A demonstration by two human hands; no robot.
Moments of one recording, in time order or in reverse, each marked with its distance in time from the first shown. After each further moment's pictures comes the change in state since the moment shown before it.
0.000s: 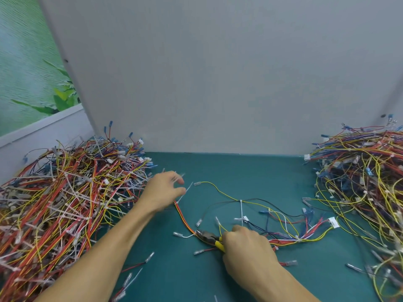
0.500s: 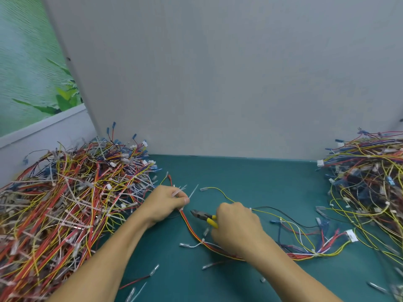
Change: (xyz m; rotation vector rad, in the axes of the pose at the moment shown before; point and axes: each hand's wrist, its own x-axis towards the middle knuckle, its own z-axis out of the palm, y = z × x) left_hand 0.015 -0.043 0.014 -0.285 -0.170 -0.065; right_hand 0.059 -0.021 -0.036 0.144 0.039 0.102
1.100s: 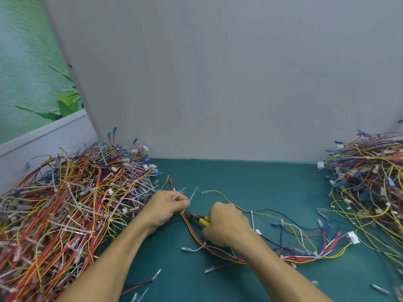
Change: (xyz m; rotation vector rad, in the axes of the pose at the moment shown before) left_hand -0.001 -0.004 0.004 -0.159 0.015 0.000; right_hand 0.027 -0.010 0.012 0.151 -0.078 0.095
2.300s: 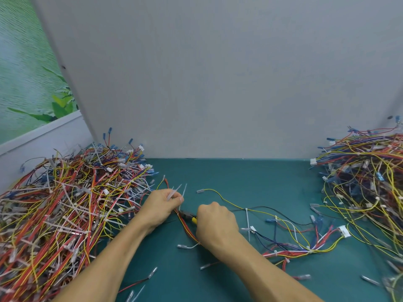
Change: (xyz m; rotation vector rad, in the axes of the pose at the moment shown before) left_hand -0.003 0.002 0.004 0.124 0.104 0.002; right_hand -0.003 -0.008 0.015 -0.191 0.139 -0.142
